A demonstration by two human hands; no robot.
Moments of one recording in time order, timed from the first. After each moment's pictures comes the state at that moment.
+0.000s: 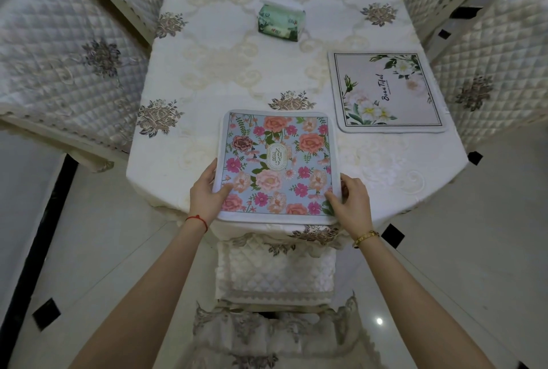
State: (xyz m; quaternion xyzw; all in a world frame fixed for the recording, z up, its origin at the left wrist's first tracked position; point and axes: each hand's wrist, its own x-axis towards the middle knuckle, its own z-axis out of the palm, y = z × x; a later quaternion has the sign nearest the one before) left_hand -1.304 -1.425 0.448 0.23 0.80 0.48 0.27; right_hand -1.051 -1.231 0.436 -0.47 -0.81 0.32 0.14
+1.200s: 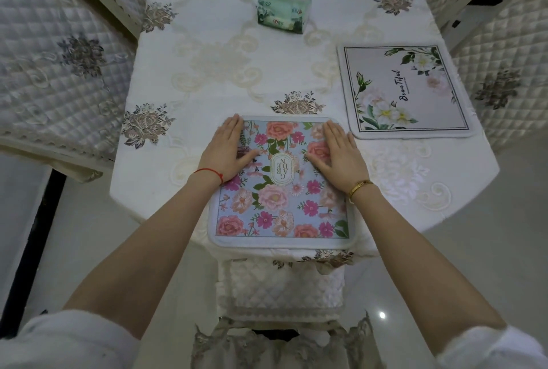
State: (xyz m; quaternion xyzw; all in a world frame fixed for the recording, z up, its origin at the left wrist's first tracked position) left_hand -1.383 -1.312 0.431 0.51 0.83 0.14 0.15; right_hand -1.154 -1.139 0.420 -0.34 -0.93 0.16 0.00
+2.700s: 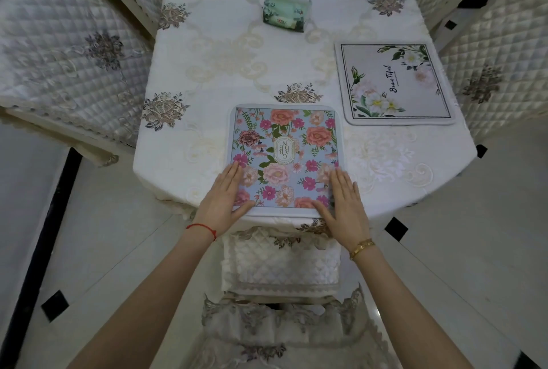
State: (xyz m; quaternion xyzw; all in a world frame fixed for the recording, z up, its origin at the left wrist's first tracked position) left_hand -1.296 -1.446 0.435 0.54 0.81 0.14 0.19; right_hand -1.051 -1.273 0.429 -0.38 -0.90 0.21 0.02
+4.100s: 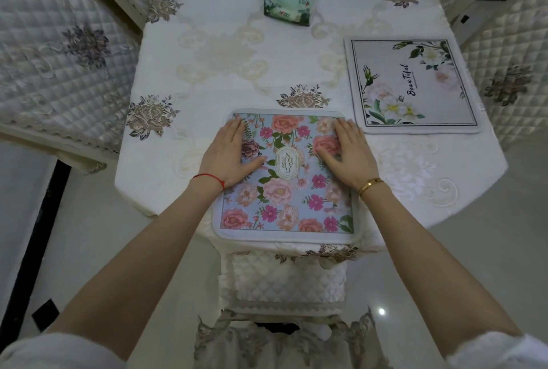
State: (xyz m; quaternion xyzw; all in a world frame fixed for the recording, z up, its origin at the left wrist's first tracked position) left_hand -1.369 -1.331 0.434 0.51 0.84 0.11 0.13; right_hand -1.148 -1.143 0.429 -0.36 -0.91 0.18 0.03
